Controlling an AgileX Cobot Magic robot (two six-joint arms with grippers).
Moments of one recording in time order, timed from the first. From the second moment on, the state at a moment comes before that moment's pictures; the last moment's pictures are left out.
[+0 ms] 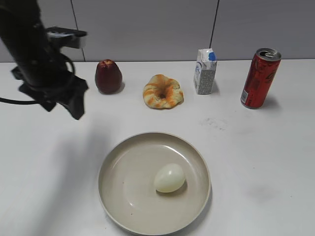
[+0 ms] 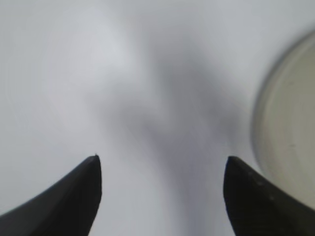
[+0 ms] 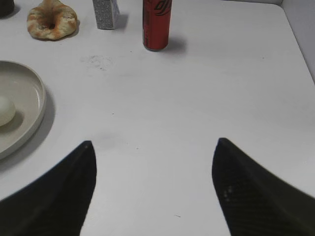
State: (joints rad) left arm -0.38 1.81 -1.36 -0.19 1.10 0.22; right arm 0.12 -0.01 -0.50 0.07 1.05 -0.02
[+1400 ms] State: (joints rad) left arm 0.04 0.50 -0.51 -0.19 1.03 0.22; right arm 0.12 -0.01 -0.50 0.07 1.05 -0.02
